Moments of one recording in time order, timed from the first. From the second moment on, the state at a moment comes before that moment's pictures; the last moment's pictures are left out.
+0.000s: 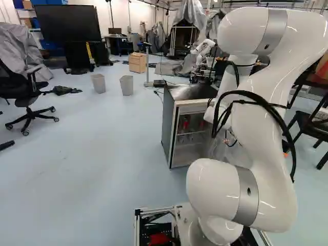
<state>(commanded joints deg) -26.6 -30.3 -40.5 98.0 80.5 -9.0</state>
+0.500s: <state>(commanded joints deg) -27.3 -30.6 -41.0 98.0 80.5 -9.0</state>
